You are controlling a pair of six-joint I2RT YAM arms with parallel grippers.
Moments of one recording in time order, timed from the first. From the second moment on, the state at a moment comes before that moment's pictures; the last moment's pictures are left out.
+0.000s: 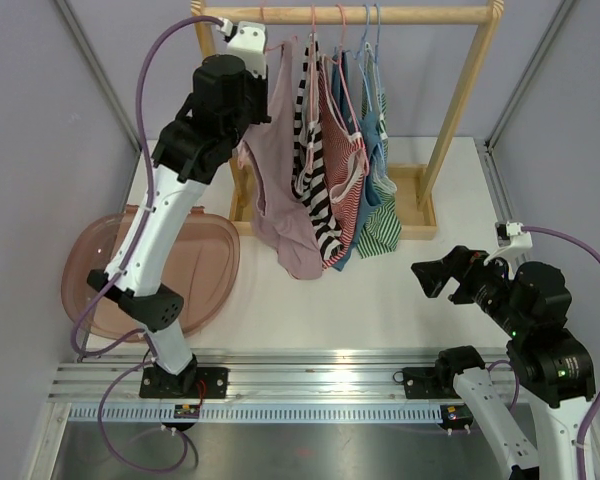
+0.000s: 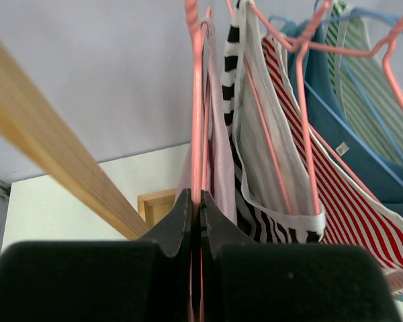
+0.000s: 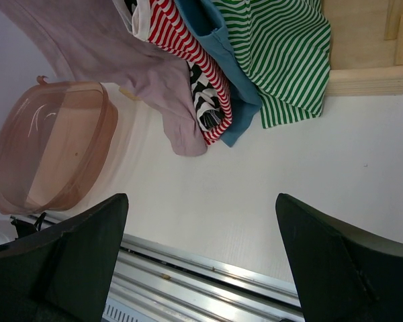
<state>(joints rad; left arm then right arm) -0.58 1.78 2.37 -0.78 -0.34 -0.03 0.19 0.46 1.07 -0.92 -0.23 0.44</state>
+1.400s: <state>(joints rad) -0.61 0.63 1.18 -0.73 0.48 -0.48 0.19 0.53 0.95 -0.46 -0.61 0.74</state>
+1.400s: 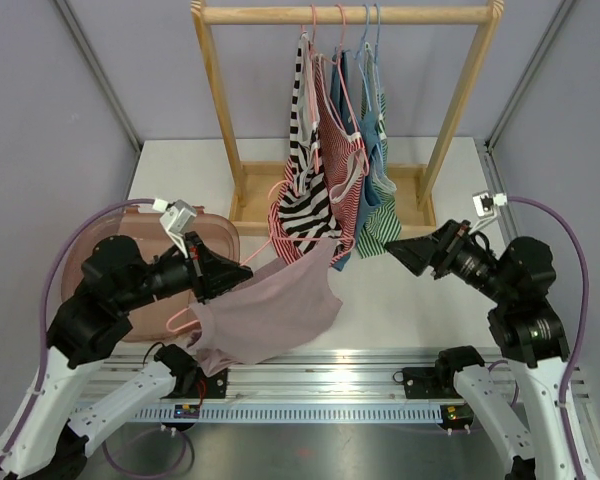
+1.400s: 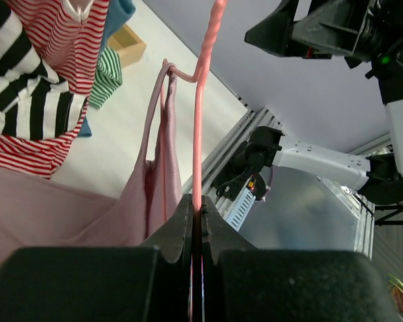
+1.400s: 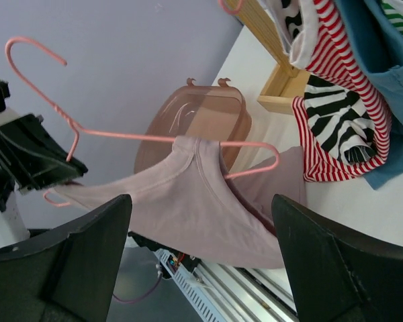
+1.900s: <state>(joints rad) -0.76 0.68 1.01 -0.52 0.34 -0.56 0.53 0.77 0.94 -0.47 -0.28 0.75</state>
